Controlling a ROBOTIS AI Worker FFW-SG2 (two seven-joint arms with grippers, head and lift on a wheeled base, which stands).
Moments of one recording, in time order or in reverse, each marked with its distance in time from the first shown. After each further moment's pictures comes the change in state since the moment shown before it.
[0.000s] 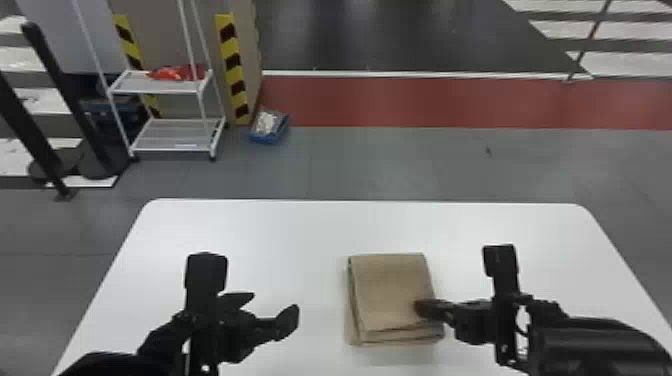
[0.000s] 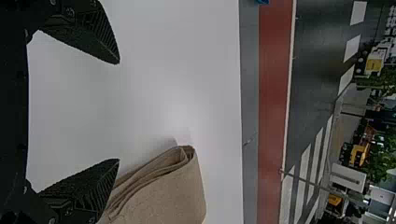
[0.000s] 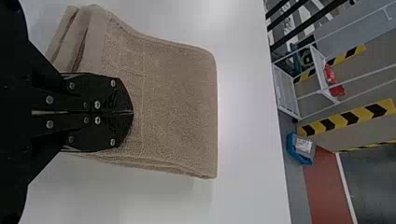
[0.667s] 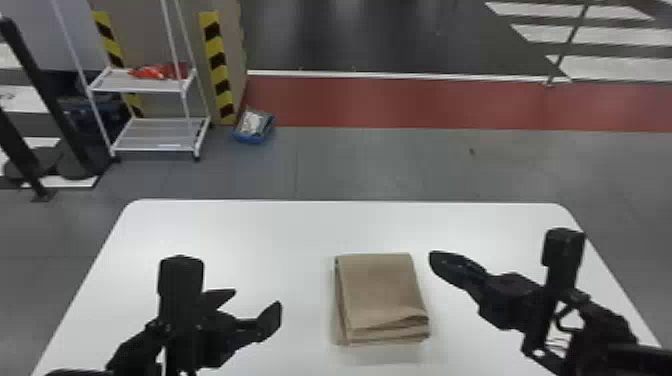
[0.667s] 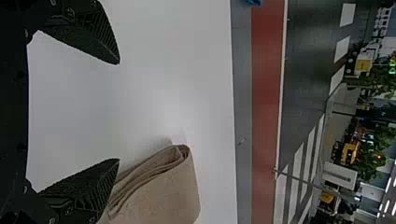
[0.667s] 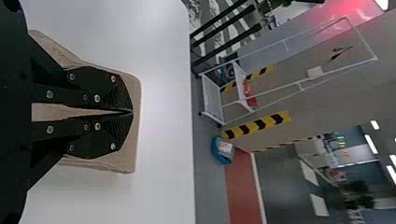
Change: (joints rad) left arm 0.051 0.001 0.009 -0.056 0.004 -0.059 0.008; right arm 0.223 0.003 -0.116 -0.401 -0.209 -0.168 -0.007
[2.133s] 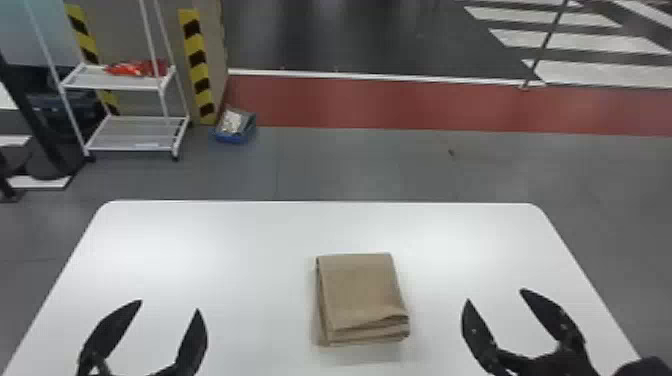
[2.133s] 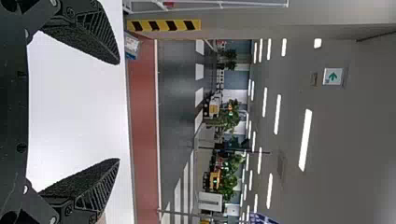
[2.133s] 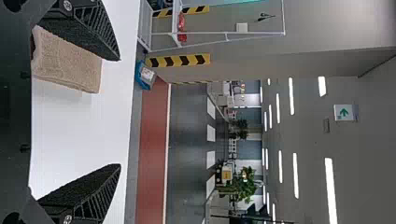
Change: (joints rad) left arm 0.329 -0.004 0.083 0.149 0.112 -1.030 0.142; right arm 0.455 0.006 -0.007 -0.066 -0.070 -0.779 -0.304
